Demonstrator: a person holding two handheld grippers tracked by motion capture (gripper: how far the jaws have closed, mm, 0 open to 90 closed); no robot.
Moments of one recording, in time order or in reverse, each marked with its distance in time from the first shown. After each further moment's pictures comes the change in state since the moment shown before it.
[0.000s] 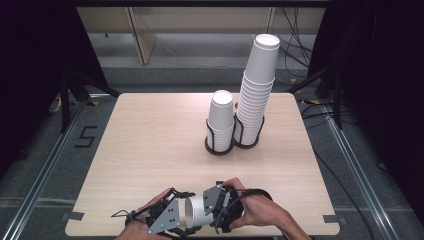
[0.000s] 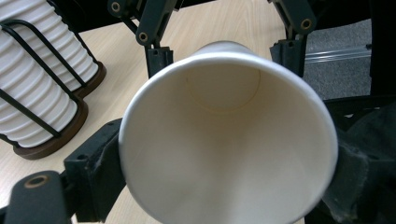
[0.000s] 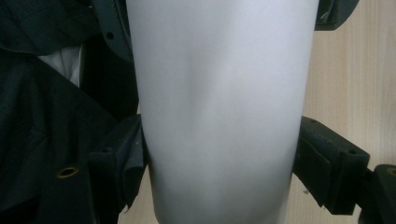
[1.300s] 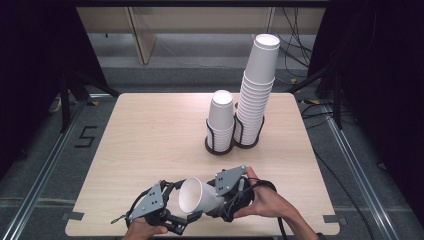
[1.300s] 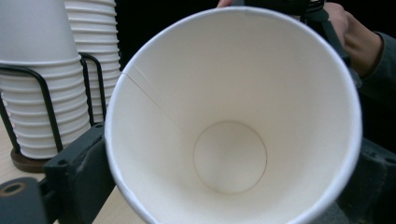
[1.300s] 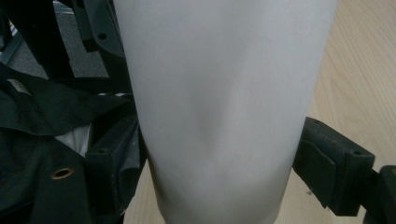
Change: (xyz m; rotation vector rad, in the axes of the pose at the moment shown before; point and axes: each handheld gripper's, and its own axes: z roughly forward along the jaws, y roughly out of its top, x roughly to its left) left arm 0.014 -0.005 -0.007 -0.368 0.084 -0.375; right arm -0.016 -0.020 -0.023 -0.335 0.022 0.184
